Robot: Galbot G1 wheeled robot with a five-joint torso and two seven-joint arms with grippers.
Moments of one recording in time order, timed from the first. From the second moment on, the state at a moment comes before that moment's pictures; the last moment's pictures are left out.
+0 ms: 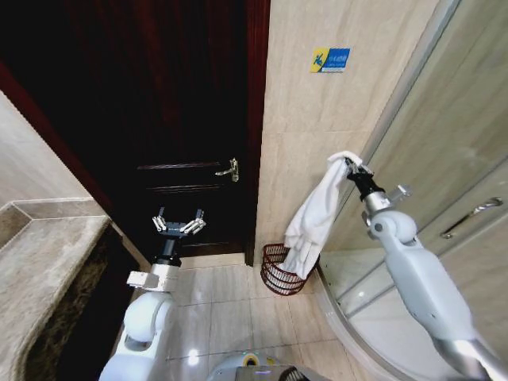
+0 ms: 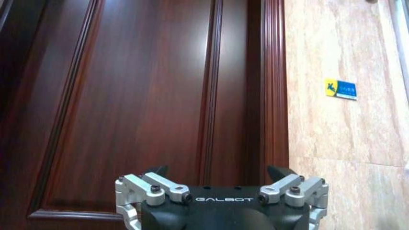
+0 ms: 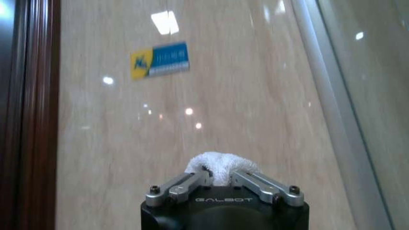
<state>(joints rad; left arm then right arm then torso) 1.42 -1.39 -0.54 -2.22 -0.26 -0.13 0.06 -0.74 0.90 0.54 1.69 0.84 -0.01 -0.03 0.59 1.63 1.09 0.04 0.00</state>
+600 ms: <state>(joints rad) 1.43 -1.38 -0.55 -2.22 -0.26 -0.13 0.06 -0.68 0.99 0.43 1.66 0.89 -0.02 -0.01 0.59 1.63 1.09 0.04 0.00</state>
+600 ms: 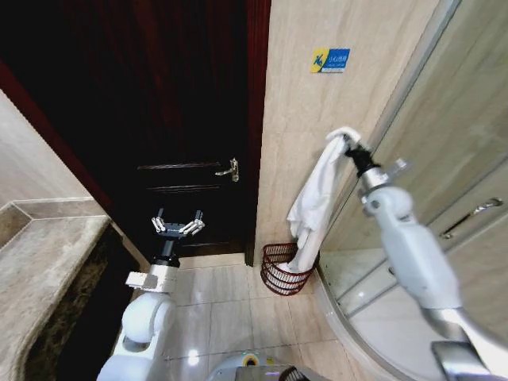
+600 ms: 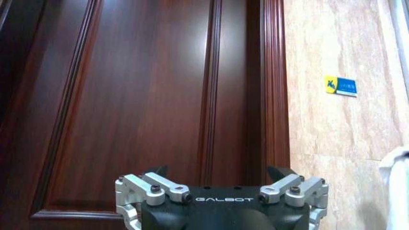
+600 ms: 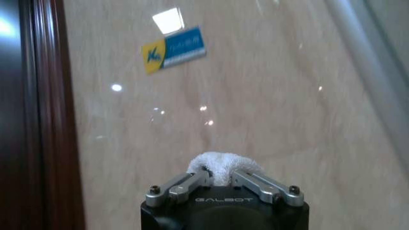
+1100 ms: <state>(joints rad) 1.45 -1.41 -0.54 -2.19 -0.25 -0.16 0.06 -0.86 1.10 0.48 1.63 0.76 -0.01 -0.05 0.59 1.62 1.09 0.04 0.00</state>
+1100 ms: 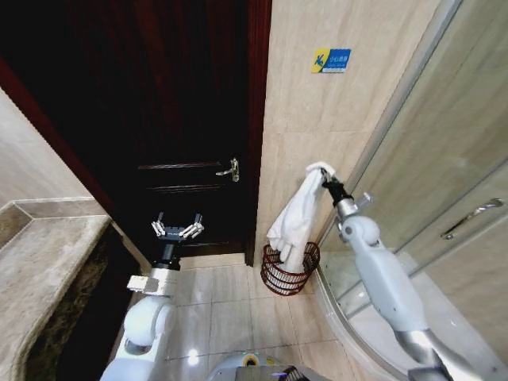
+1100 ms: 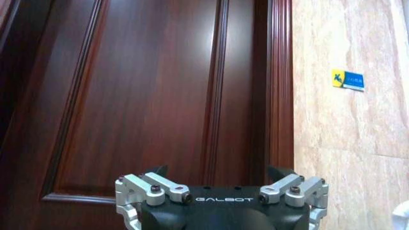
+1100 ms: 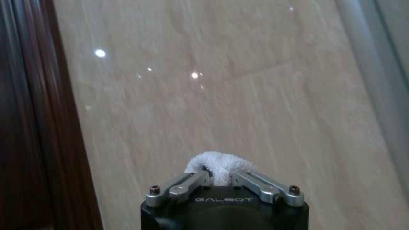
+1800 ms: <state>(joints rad) 1.47 -1.41 -0.54 -2.17 -0.24 -0.18 0.08 -0.90 1.23 0.54 1.40 0.62 0.05 -0.16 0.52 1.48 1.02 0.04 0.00</state>
